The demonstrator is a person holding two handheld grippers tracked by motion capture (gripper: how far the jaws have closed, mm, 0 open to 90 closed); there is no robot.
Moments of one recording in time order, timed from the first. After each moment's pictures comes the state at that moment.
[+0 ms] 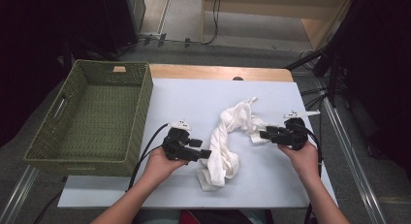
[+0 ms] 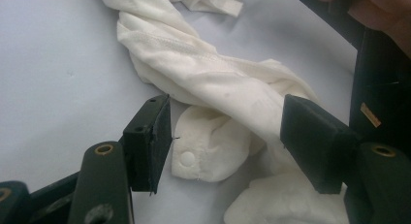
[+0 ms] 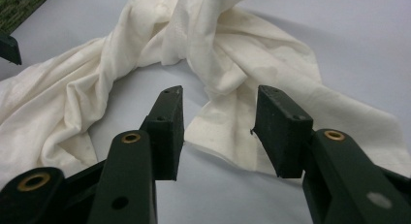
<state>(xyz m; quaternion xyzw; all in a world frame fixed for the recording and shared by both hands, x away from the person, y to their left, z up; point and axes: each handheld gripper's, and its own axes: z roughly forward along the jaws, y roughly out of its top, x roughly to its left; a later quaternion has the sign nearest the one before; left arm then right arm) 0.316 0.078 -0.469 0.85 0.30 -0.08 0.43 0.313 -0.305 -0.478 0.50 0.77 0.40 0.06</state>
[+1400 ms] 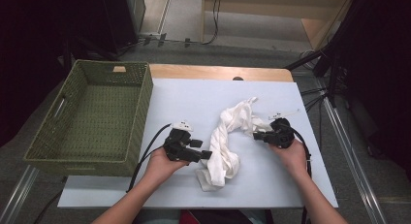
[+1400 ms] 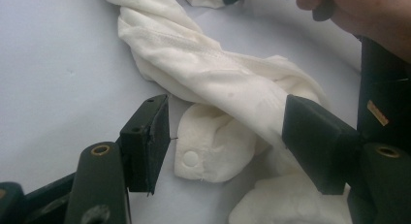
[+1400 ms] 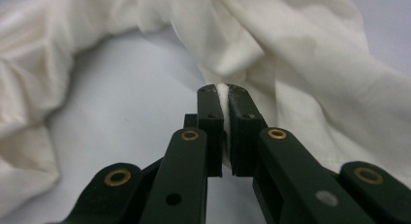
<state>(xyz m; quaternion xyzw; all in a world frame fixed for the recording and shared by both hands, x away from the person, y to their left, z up) 0.315 0.076 -0.472 0.85 0.30 -0.08 0.43 0.335 -0.283 -0.503 0.50 0.79 0.36 0.03</state>
